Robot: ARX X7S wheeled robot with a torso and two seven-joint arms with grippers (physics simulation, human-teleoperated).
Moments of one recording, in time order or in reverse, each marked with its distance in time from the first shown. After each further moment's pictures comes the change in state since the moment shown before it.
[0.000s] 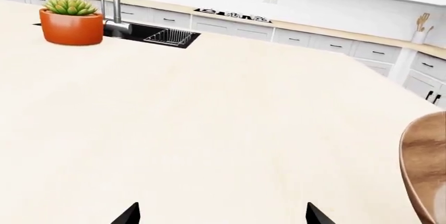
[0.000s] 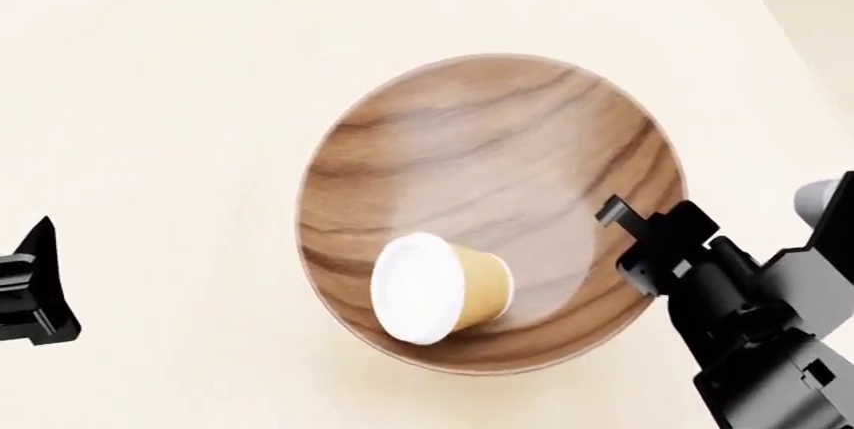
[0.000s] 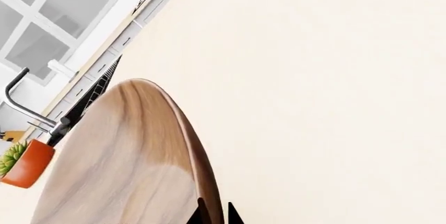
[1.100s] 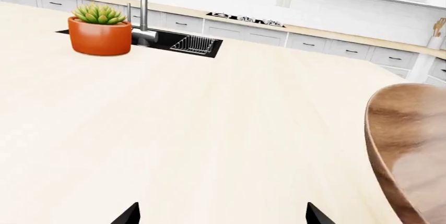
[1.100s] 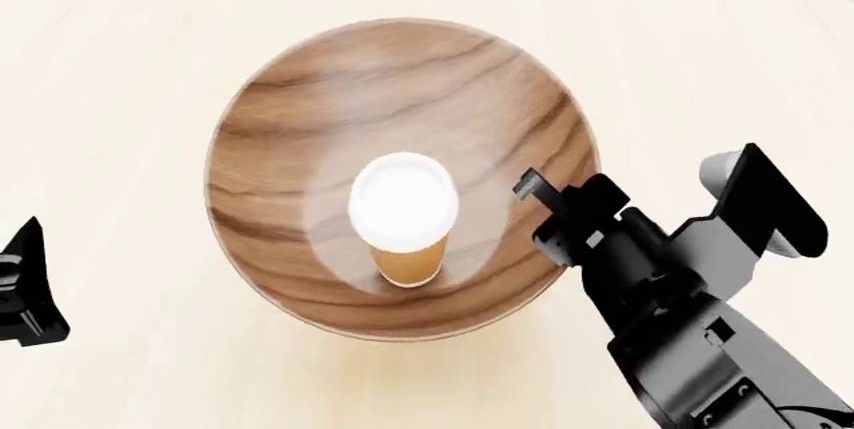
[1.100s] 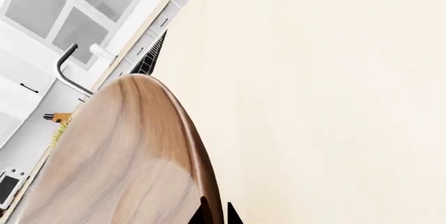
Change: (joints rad) left arm 0.009 0.006 -0.030 0.012 0.018 -0.010 0.022; right arm 0.062 -0.135 -0.034 0.066 -0.114 -0.034 -0.097
